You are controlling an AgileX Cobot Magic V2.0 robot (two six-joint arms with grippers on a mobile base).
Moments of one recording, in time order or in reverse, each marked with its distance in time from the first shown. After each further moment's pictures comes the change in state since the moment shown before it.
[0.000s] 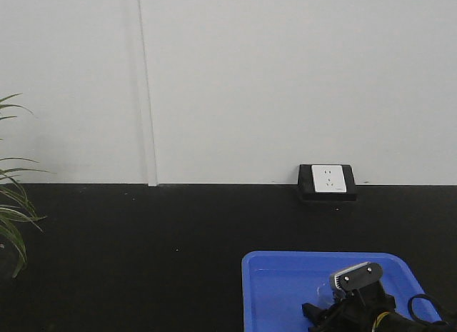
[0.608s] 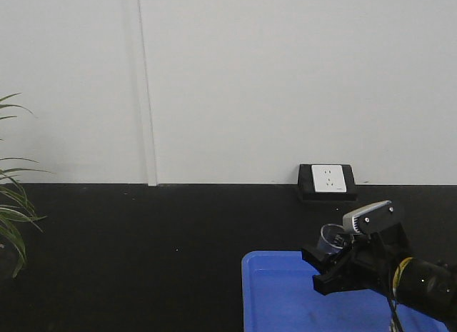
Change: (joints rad) left arm 0.000 0.000 0.000 0.001 0.000 0.000; right arm 0.043 -0.446 0.000 -0.408 0.142 0.456
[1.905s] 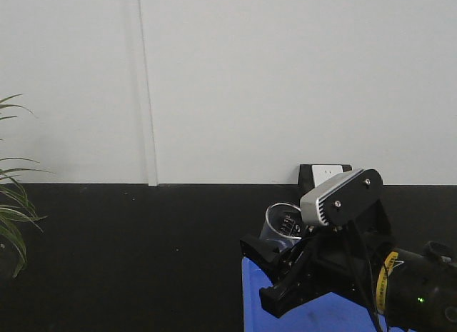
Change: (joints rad) left arm 0.000 0.000 0.000 0.000 0.000 0.000; right arm 0.359 -0.343 0.001 -0.197 0.267 0.304
